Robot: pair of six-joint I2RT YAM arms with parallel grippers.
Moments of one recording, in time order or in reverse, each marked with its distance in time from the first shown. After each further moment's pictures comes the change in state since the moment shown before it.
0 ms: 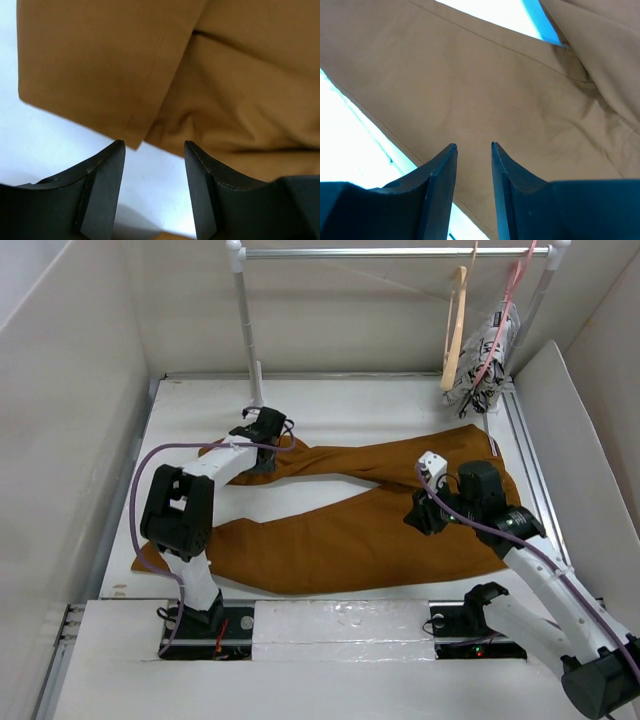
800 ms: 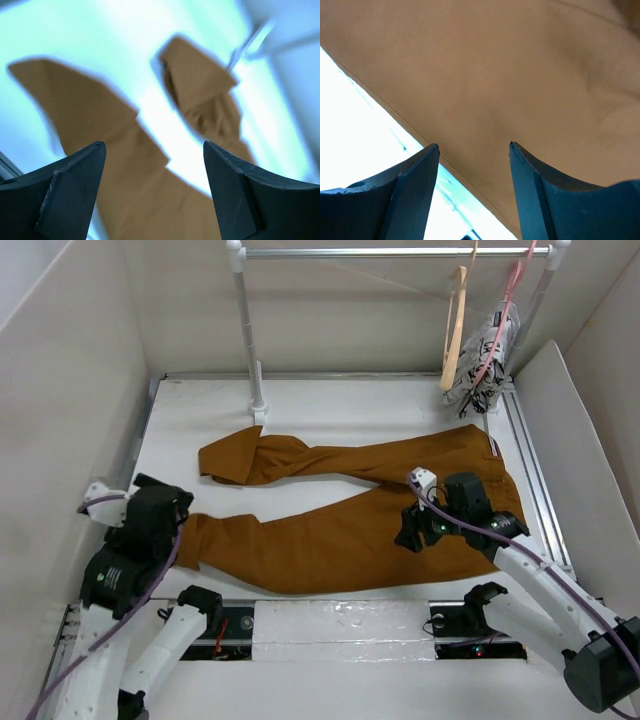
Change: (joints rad) left arm 0.027 -1.127 -0.176 -0.599 -0.172 -0.710; right arm 0.040 0.035 -0.144 0.056 -0.025 0.118
